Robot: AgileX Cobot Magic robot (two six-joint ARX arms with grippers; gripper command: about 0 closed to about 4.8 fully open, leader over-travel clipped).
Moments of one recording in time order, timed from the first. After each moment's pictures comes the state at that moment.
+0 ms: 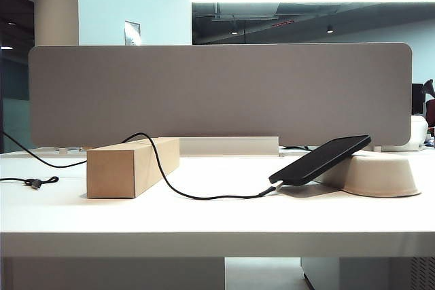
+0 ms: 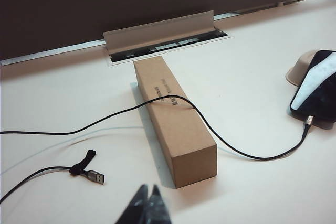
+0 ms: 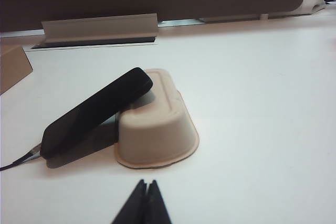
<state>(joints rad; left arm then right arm) -0.19 0.28 0.43 -0.31 0.16 0.13 0.06 0.00 0.01 -0.09 0.00 0.08</state>
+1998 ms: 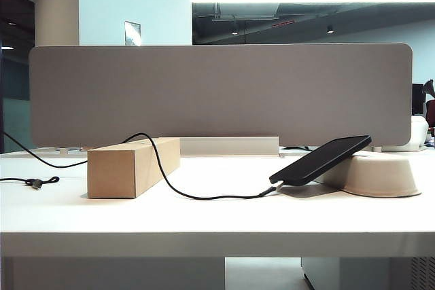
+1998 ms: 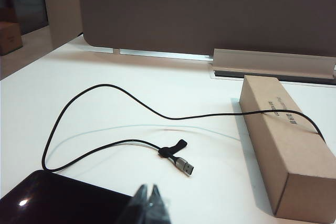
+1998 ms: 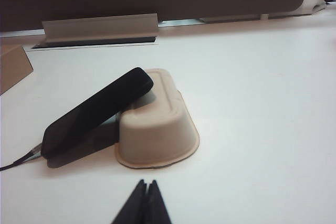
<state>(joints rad) -0.02 0.00 0.00 0.03 -0.06 -0.05 0.06 0.00 0.01 -0.09 0.00 0.08</state>
